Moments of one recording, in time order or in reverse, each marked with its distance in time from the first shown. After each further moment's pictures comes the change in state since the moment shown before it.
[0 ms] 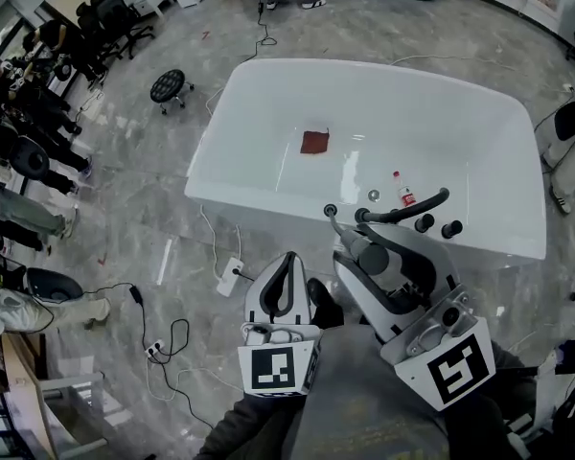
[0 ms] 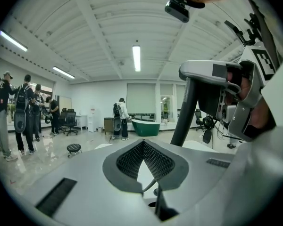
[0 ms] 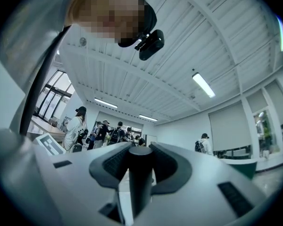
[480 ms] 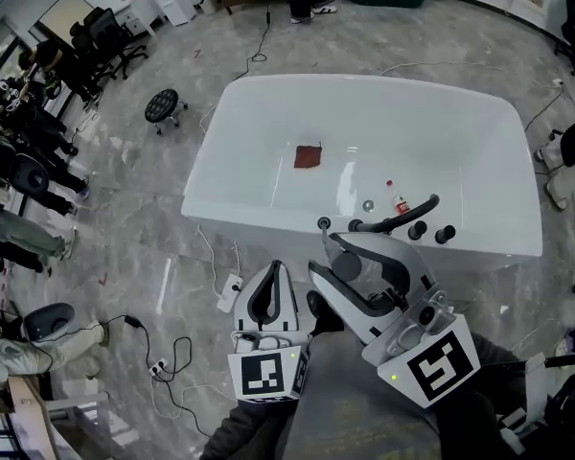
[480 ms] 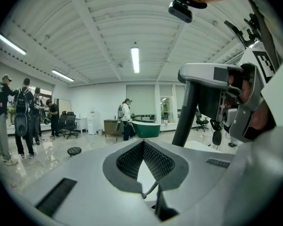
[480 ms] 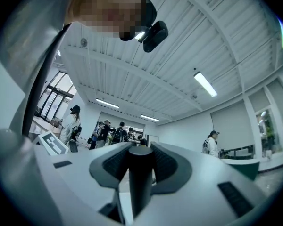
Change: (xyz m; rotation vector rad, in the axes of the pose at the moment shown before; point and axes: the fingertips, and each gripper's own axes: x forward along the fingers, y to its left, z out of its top) left arm 0.004 0.011 0.006 0.023 -0.013 0.006; right arm 0.012 0.005 -0.005 0.001 -0.012 0.024
